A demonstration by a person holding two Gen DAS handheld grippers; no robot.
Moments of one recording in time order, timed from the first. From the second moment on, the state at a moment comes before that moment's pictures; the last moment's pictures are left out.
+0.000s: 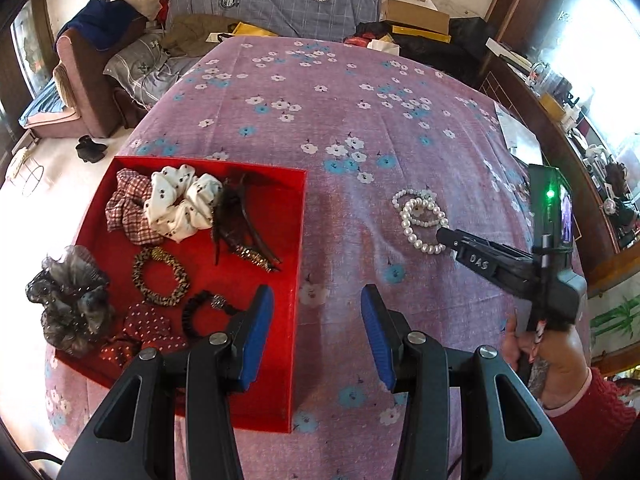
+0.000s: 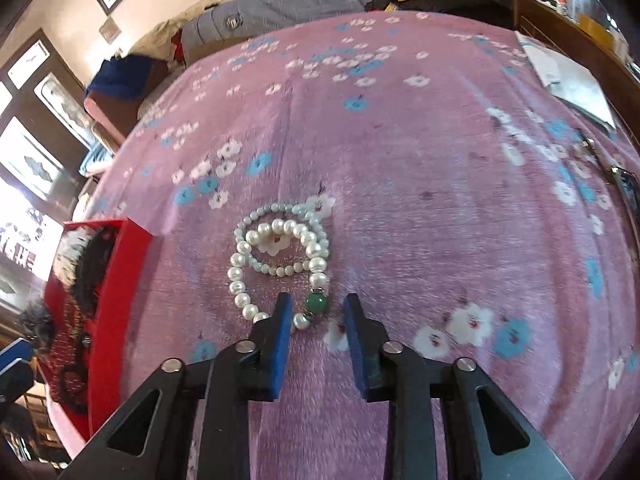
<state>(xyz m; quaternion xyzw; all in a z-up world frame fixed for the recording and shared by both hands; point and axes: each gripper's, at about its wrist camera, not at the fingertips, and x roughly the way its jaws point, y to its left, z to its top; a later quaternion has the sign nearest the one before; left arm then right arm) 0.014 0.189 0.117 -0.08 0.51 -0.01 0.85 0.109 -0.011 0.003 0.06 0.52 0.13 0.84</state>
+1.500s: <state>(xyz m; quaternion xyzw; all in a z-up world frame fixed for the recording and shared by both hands) 0.141 0.058 0.040 0.03 0.53 -0.11 0.84 0.063 -0.094 0.007 0.11 0.51 0.12 0.84</state>
